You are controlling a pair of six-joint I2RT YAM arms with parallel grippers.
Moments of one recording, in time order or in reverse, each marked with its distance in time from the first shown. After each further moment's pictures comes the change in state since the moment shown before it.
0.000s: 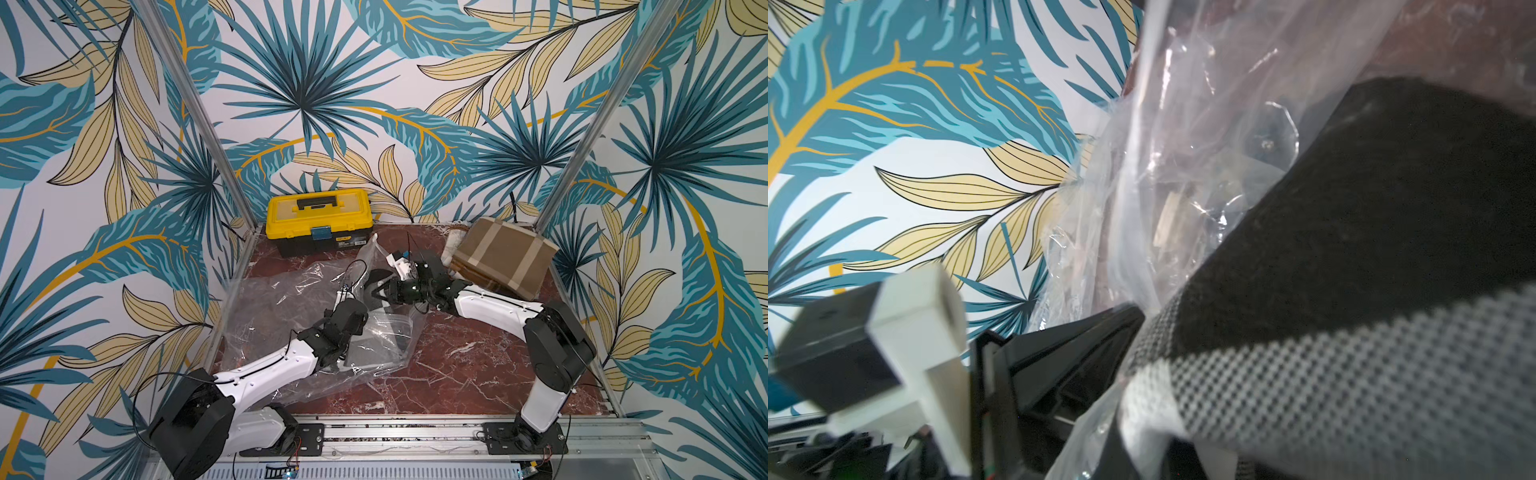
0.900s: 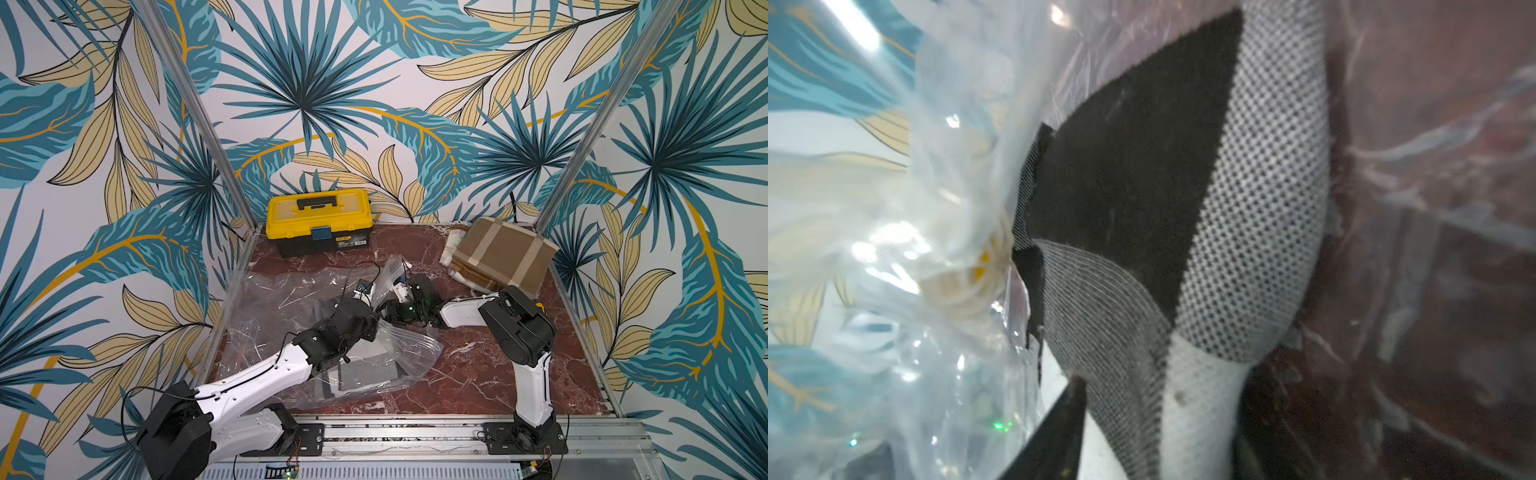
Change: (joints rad) left arm -0.091 -0.092 0.059 -0.039 0.233 0.108; right arm -0.012 0.303 -0.131 0.256 -0.046 -0.012
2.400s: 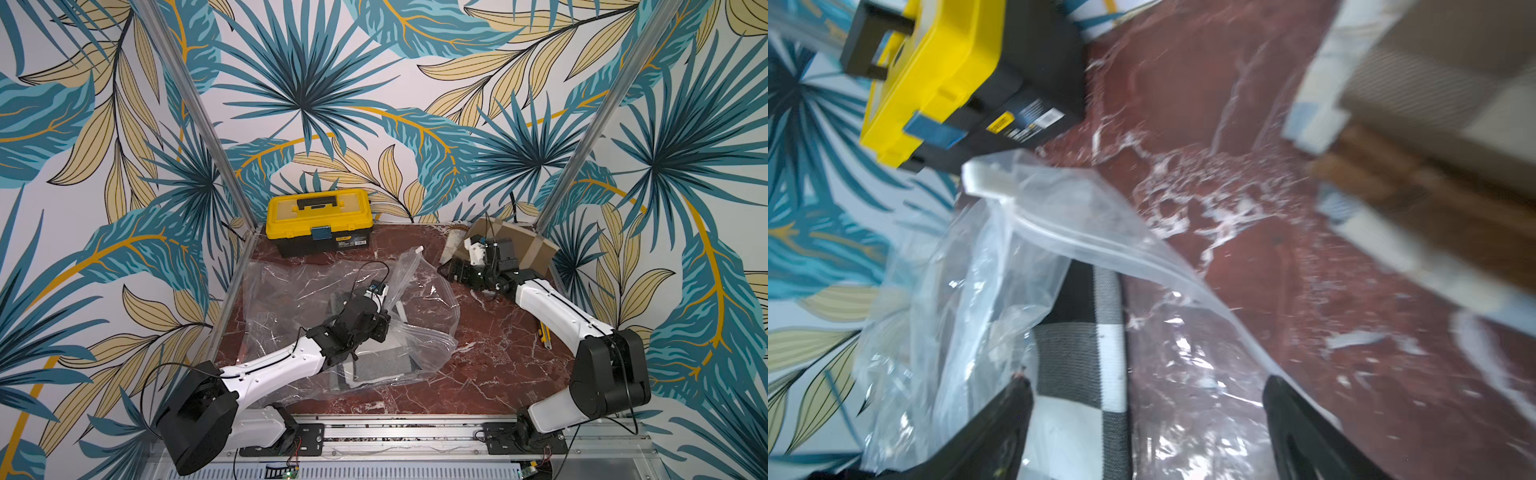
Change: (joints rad) left arm 0.002 0.109 0.000 0.130 0.180 0.003; right arm -0.380 -0.528 0.036 -0.597 0.210 -0.262
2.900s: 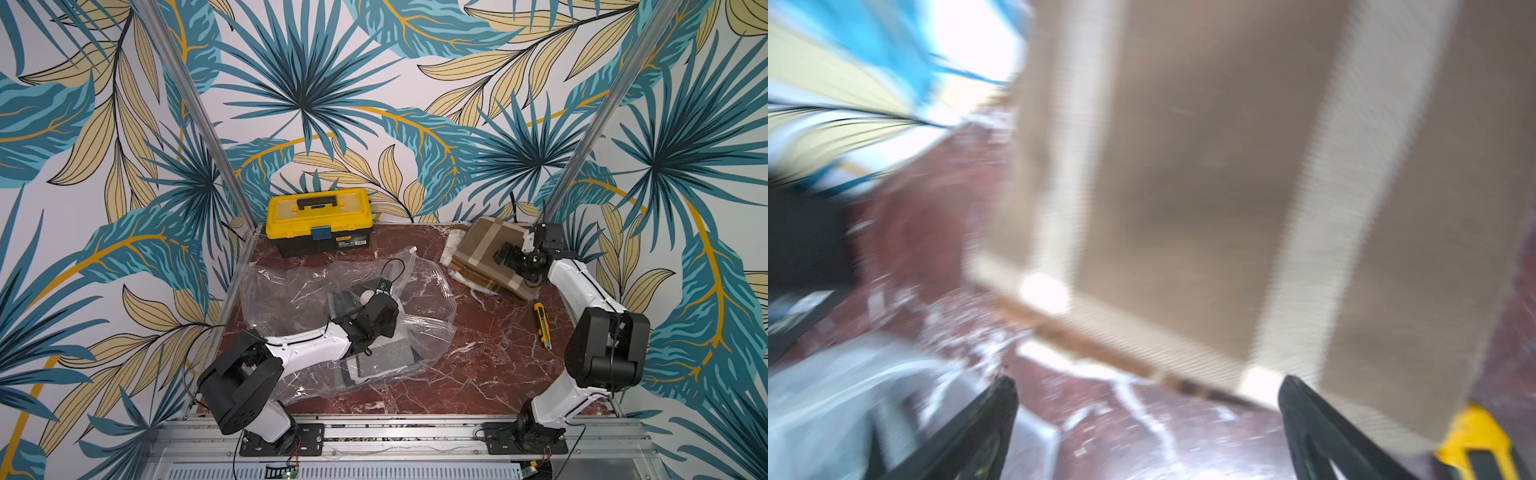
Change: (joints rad) left arm -0.029 0.251 0.136 -0.058 -0.179 -0.089; right arm -0.357 0.100 0.240 -0.227 0.236 -0.150
